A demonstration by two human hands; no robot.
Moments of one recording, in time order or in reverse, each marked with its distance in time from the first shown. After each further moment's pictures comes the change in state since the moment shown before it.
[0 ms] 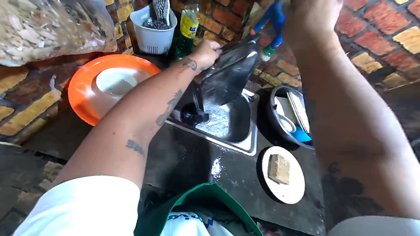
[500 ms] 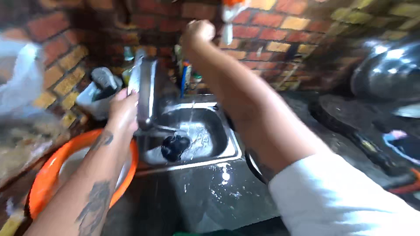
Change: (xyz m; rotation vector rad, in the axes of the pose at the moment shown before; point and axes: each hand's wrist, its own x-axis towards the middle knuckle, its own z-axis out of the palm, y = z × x) left_hand -0.056 0.025 -0.027 -0.347 0.372 -0.166; right_hand 0.018 -0.049 -0.013 0.281 -0.087 0.336
